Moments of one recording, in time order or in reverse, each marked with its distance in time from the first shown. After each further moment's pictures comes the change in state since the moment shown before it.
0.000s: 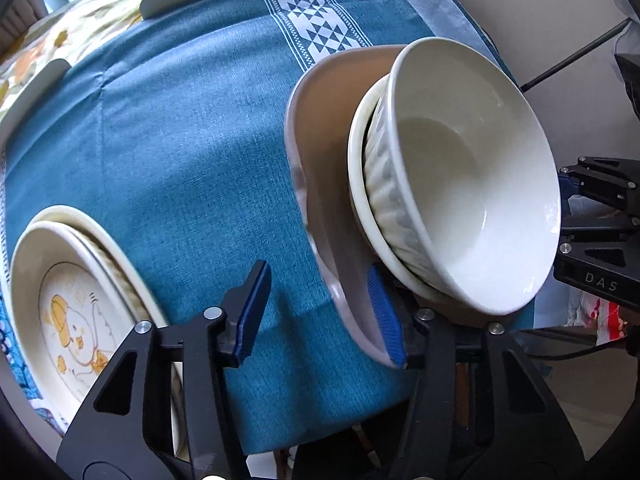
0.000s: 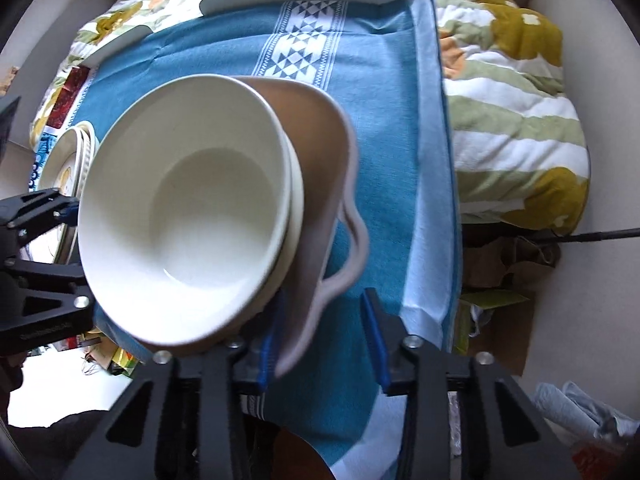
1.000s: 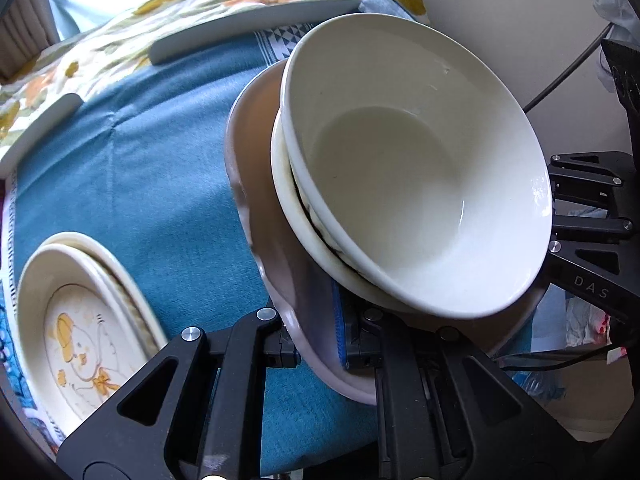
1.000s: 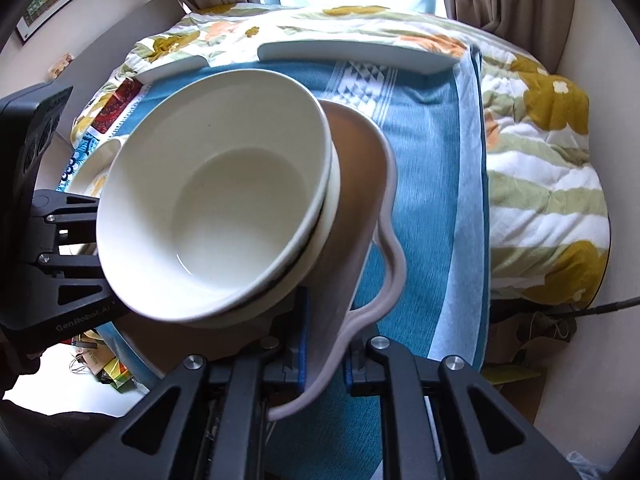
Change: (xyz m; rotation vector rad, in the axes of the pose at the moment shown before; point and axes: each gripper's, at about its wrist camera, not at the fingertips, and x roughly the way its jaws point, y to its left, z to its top) left arm -0.026 -0.017 -0.020 0.015 -0.178 0.031; right arm -0.013 0.020 0.008 -0.155 -0.240 0.068
